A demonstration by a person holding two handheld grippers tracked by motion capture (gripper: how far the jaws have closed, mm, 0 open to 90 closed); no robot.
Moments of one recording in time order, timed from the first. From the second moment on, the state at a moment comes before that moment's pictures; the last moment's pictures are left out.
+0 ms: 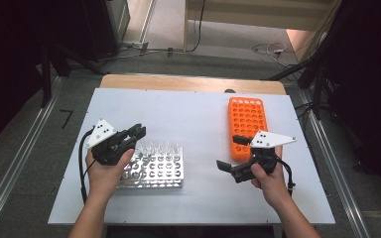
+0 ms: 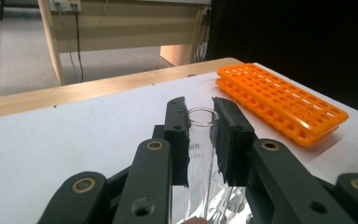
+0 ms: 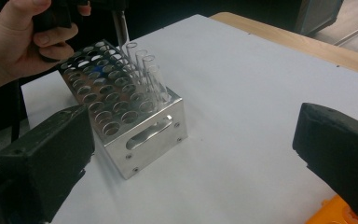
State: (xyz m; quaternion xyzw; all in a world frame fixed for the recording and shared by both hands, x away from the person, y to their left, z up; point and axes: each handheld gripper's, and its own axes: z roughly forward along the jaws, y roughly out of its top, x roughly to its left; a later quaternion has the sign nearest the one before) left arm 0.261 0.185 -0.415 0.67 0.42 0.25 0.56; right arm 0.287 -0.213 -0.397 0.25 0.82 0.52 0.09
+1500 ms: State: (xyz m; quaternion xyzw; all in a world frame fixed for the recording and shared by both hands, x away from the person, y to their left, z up) left arm 0.252 0.170 -0.433 0.69 0.44 0.28 0.51; right arm 0.287 -0.216 -0.398 0.24 0.82 0.52 0.09
